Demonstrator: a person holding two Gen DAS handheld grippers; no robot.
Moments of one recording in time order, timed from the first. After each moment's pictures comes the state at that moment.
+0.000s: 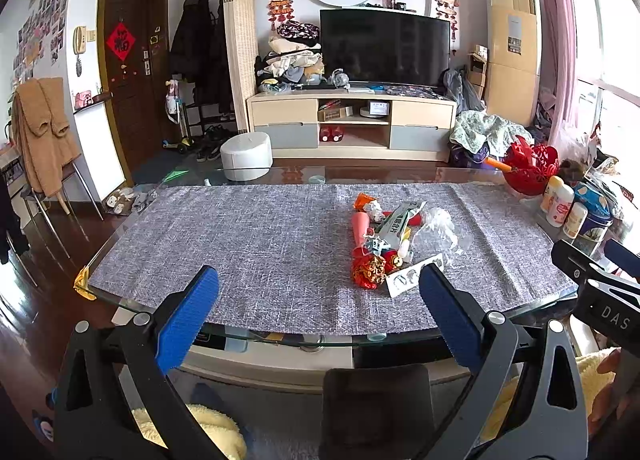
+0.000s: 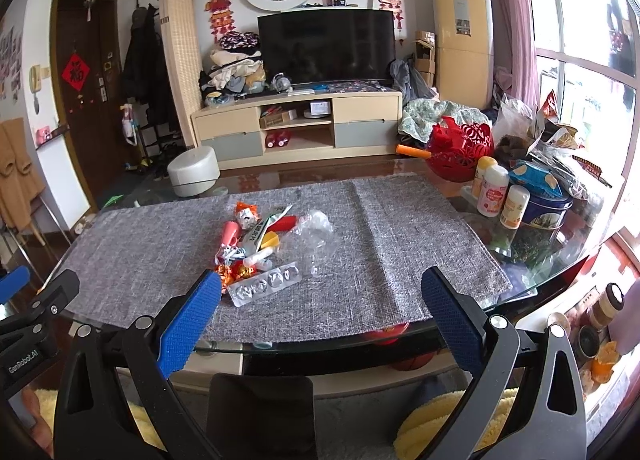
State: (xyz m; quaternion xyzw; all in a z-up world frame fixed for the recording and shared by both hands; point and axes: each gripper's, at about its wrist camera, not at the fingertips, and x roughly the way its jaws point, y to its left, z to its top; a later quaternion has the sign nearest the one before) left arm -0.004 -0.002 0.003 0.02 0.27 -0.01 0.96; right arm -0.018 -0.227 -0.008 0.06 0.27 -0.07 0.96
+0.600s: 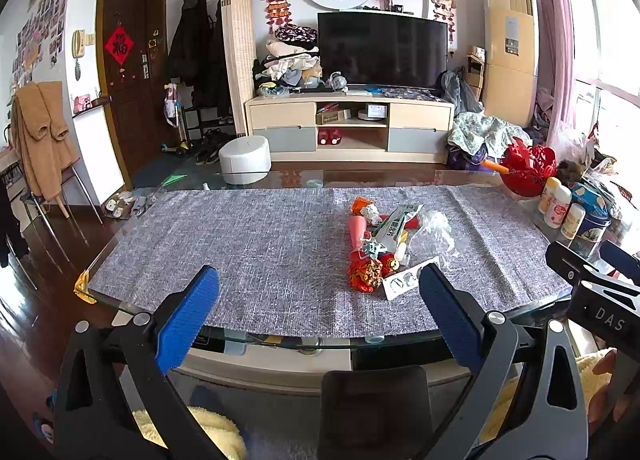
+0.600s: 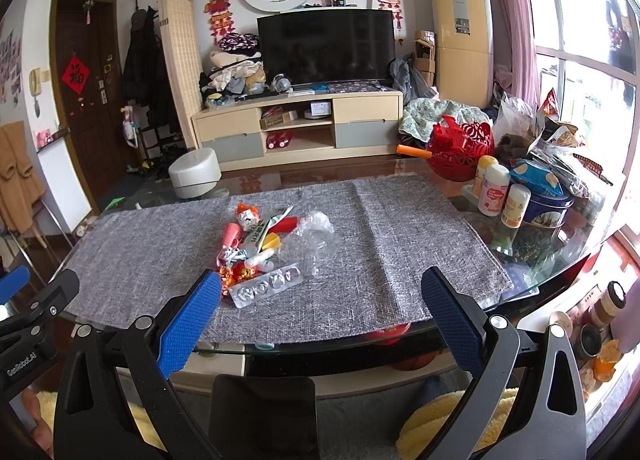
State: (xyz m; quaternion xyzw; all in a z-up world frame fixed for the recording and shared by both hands) left arm -0.005 -0.007 0.009 0.03 0.27 -0.02 0.96; right arm -0.018 -0.228 -0.006 0.07 0.27 -0.07 0.96
